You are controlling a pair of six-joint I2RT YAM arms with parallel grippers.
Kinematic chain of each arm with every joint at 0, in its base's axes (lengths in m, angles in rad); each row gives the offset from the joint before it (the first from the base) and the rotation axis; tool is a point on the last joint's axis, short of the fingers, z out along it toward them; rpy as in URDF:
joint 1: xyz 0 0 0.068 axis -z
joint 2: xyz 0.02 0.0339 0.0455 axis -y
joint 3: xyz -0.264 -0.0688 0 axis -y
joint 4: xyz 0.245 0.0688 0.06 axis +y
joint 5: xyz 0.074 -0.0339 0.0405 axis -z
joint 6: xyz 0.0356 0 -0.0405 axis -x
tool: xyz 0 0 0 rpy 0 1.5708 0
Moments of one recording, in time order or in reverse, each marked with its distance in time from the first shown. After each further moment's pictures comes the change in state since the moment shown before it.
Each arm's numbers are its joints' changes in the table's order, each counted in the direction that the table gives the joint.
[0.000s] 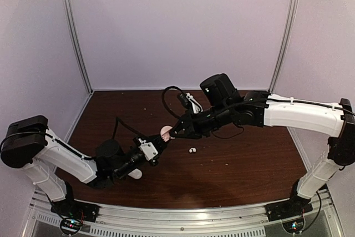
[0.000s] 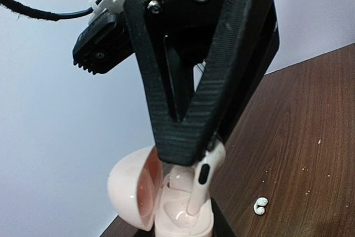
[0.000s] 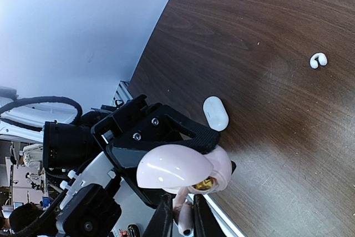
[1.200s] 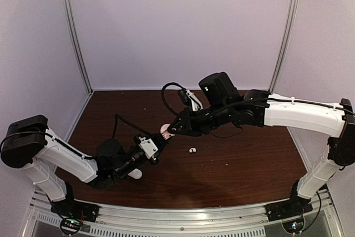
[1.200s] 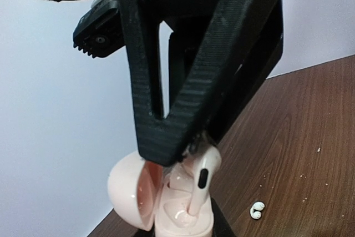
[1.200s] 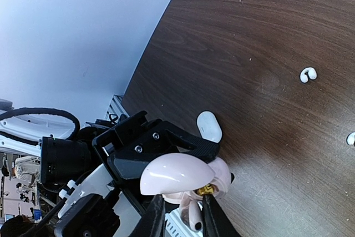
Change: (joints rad) left arm 0.002 -0.002 0.017 0.015 -0.022 0.059; right arm -0.014 -0.002 0.023 -0.001 0.102 -0.006
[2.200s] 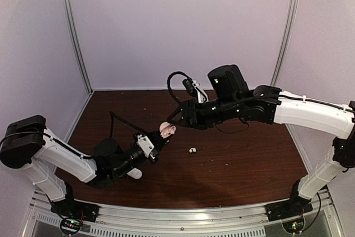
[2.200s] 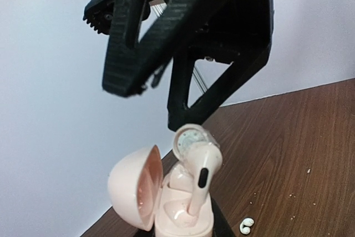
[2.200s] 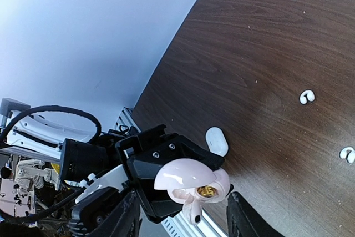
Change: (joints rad) left arm 0.000 0.014 0.000 -0.036 0.035 0.065; right arm 0.000 0.056 0.012 -0.002 0.029 0.011
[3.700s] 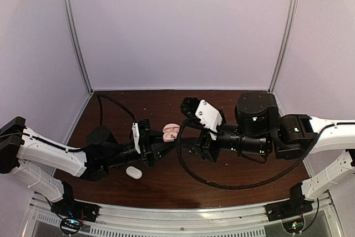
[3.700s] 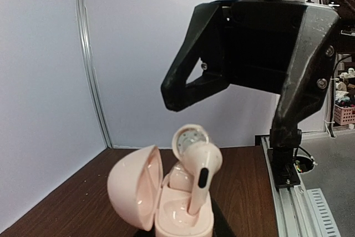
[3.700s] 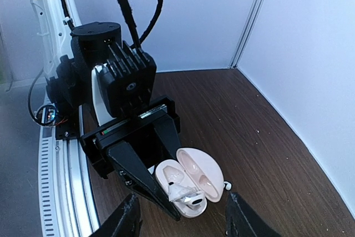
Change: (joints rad) left arm -0.036 0.175 0.067 0.206 0.477 0.436; right arm -0.354 0.280 -0.232 -0.186 0.513 0.889
